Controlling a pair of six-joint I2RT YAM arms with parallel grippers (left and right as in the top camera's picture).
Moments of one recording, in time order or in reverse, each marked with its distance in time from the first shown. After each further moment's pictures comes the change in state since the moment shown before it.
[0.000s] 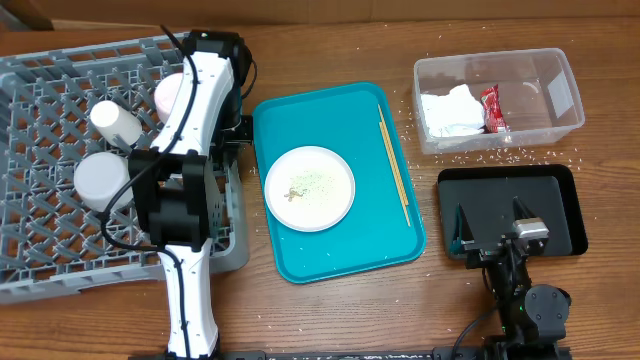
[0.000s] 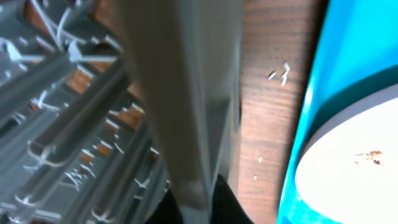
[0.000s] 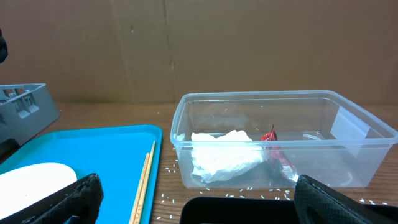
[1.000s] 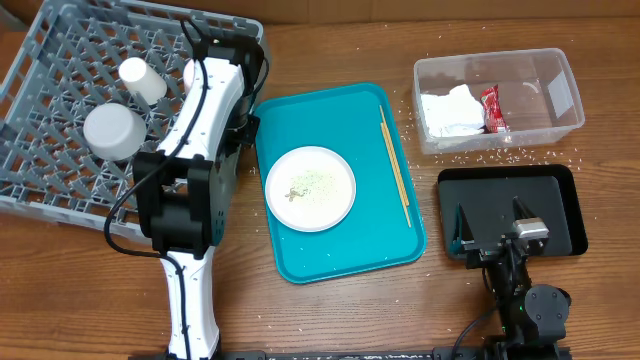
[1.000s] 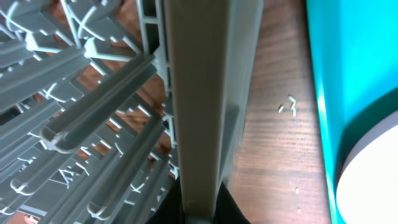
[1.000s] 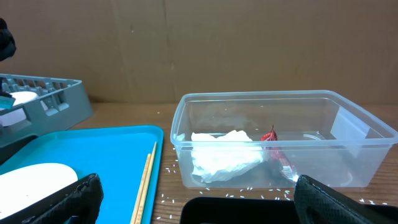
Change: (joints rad) left arm -0.053 -0.048 -0.092 0.199 -0.143 0.221; right arm 0.000 0.000 0.000 0.000 0.000 0.000
